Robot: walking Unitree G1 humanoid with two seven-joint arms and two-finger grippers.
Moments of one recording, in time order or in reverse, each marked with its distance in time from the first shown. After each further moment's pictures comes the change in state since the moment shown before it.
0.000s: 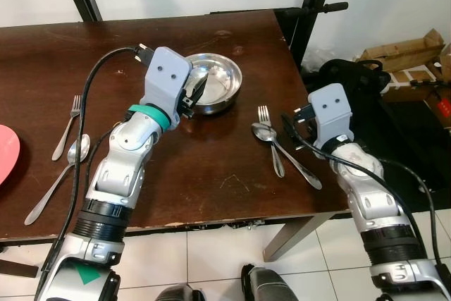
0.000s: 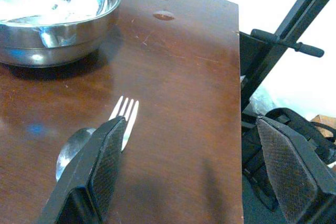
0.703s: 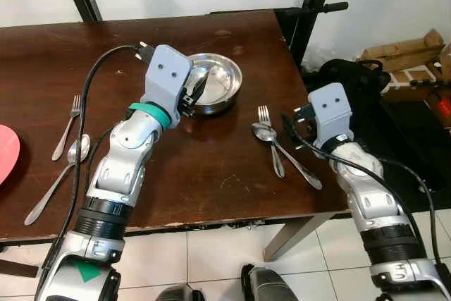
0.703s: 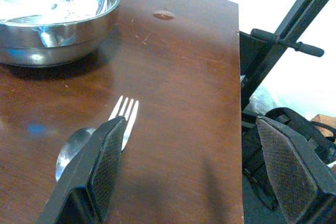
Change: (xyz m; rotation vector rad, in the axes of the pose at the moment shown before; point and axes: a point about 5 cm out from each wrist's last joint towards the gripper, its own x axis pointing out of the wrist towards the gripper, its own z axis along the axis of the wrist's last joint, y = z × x) left arm 0.002 0.001 0.001 0.002 -0.003 -0.001; right arm 0.000 0.000 0.000 0.002 0.001 -0.001
